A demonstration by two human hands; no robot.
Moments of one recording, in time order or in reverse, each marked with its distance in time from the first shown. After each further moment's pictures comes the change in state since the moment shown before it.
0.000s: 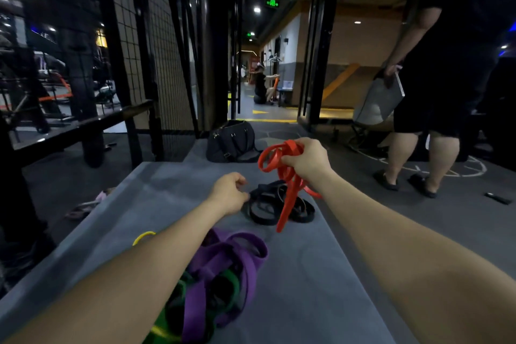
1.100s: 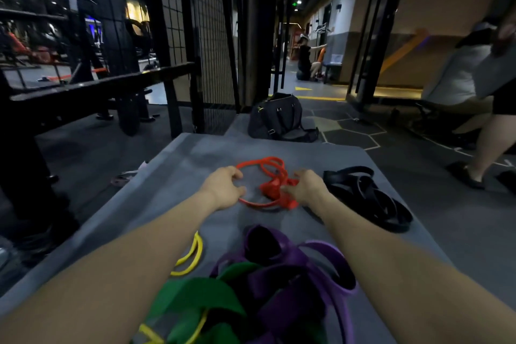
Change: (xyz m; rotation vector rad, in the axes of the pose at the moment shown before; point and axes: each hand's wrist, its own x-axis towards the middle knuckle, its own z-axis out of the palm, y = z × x) left_hand 0.101 -0.182 -0.022 0.174 0.019 -0.166; right_hand 0.089 0.096 0.228 -0.364 -0.400 0.087
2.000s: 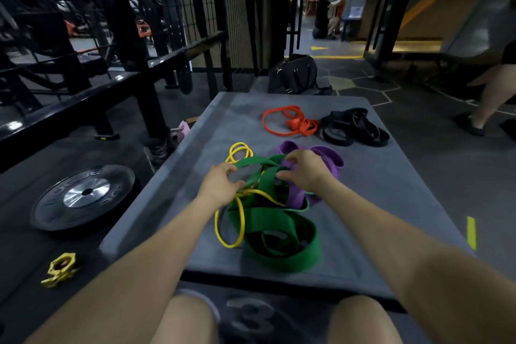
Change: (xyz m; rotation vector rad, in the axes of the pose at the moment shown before) left_hand -0.277 -0.043 -0.058 -0.073 0.082 -0.150; right_hand -0.279 -0.055 0.013 -0.046 -0.026 -0.175
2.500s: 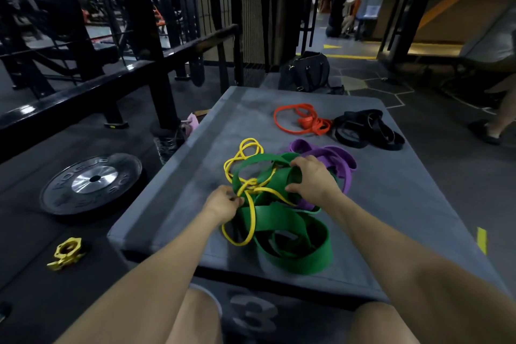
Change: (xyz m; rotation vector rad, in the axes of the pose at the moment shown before) left_hand -0.009 -0.053 0.024 -0.088 -0.084 -0.253; right_hand -0.005 0.003 0.025 -0.137 -0.031 -0.075
